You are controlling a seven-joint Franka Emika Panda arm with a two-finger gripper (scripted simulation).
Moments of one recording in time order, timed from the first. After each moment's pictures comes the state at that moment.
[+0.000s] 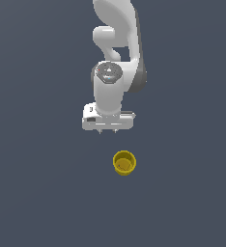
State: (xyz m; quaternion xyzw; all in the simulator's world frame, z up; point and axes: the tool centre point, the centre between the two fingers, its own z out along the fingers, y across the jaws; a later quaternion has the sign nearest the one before) arm -0.014 -0.023 0.154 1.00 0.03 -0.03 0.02
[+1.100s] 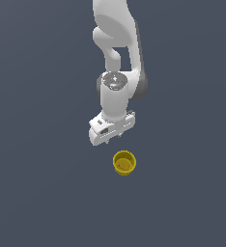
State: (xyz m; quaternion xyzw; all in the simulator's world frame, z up) arm 0.007 0.001 0.126 0.96 0.28 0.02 0.01
